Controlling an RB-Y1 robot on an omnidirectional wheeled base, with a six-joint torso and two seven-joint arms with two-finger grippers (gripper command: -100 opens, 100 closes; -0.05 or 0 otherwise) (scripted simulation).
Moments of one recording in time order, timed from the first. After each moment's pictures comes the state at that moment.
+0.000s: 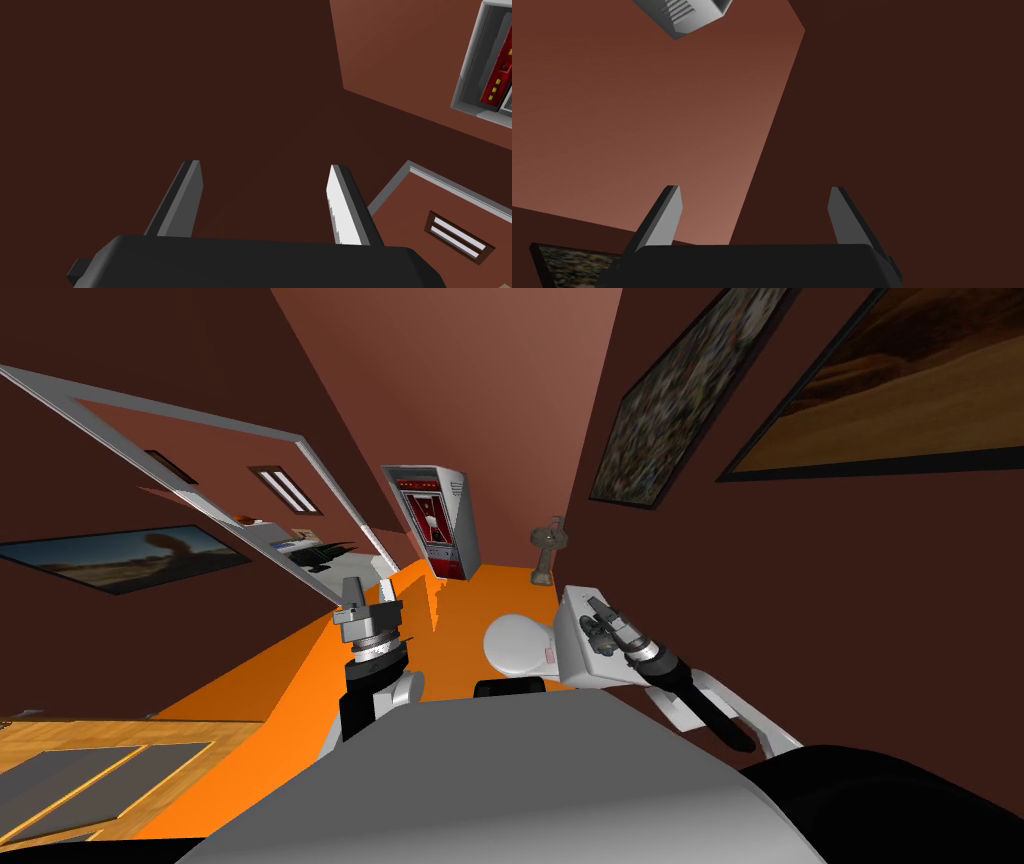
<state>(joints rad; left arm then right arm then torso) 0.53 -0.02 0.07 -2.29 0.02 -0.64 0.03 0.72 -0.74 -0.12 -2.20 0.06 -0.72 -0.01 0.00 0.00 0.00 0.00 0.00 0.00</state>
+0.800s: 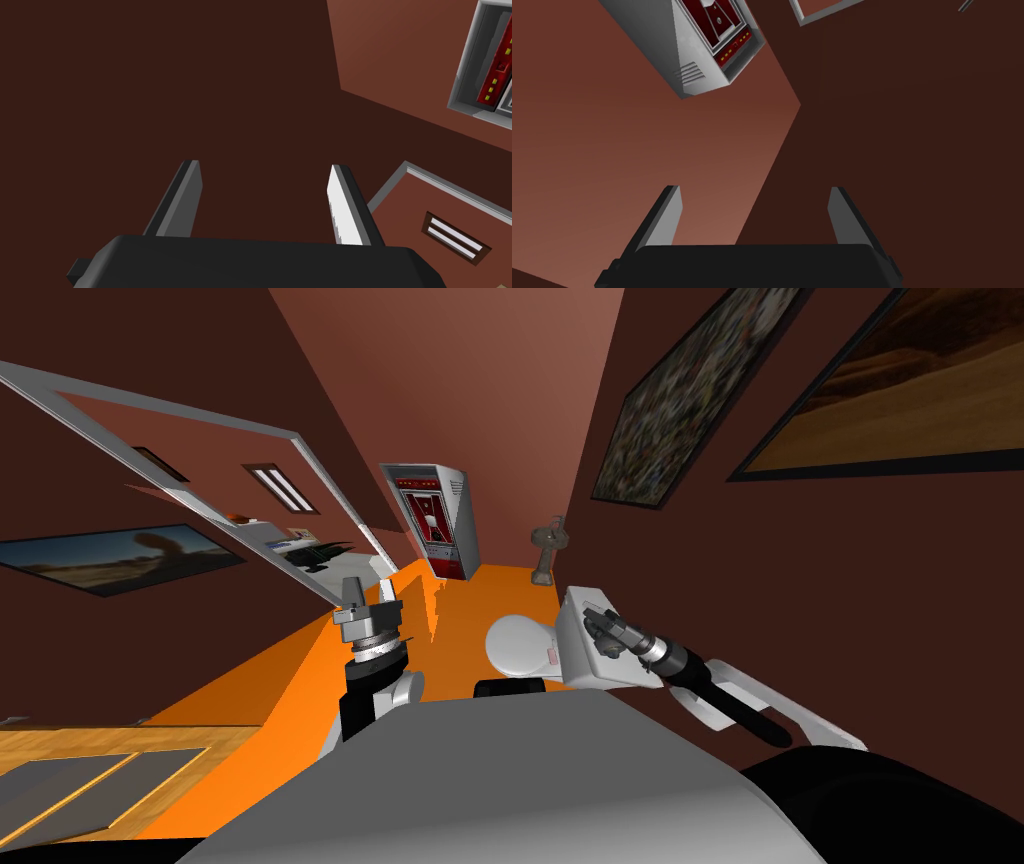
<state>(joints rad) 0.53 -0.02 0.07 -2.29 0.02 -0.64 0.03 0.78 -0.96 -0.19 -2.16 0.13 -0.75 -0.02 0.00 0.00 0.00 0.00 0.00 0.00</state>
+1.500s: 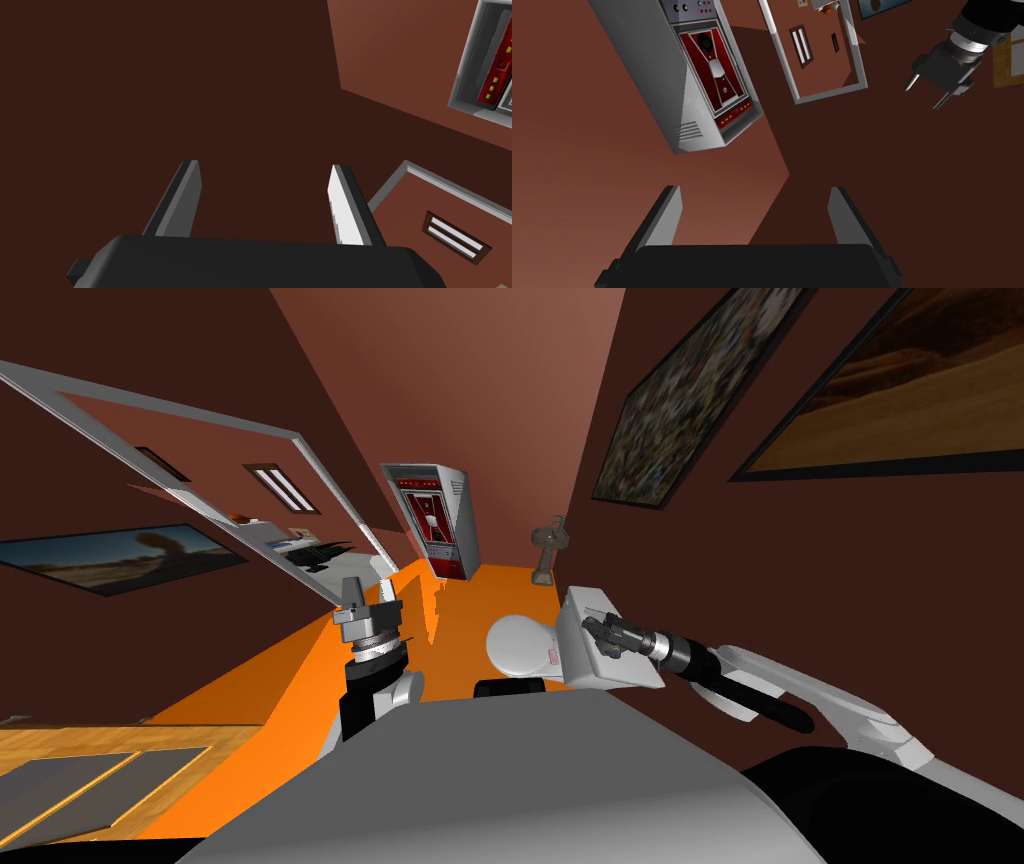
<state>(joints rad) 0.53 -0.02 0.07 -2.29 0.02 -0.64 0.03 0.83 -1.17 -0.24 -2.11 0.23 -0.76 -0.02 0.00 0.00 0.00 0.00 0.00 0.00</state>
